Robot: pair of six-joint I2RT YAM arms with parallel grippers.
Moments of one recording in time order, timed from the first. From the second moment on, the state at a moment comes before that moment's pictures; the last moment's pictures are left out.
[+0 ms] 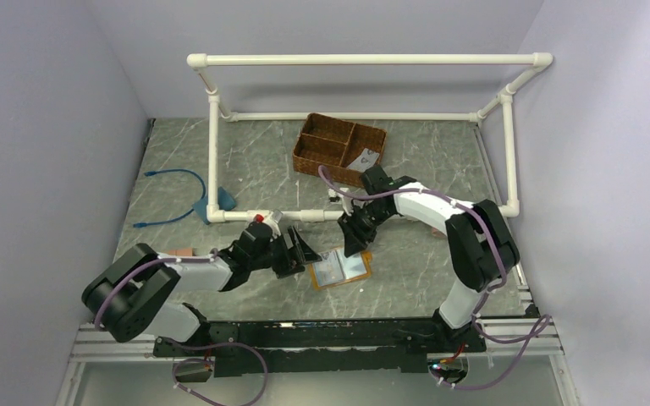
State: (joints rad) left arm -0.70 1.37 0.34 0.44 0.28 -1.09; right arm 0.50 1.70 1.08 -0.70 -0.70 -0.43
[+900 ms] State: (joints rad) left arm -0.77 1.64 0.26 0.93 0.29 -1.24; right arm 0.50 1.85 1.03 -0.57 -0.87 -0.19
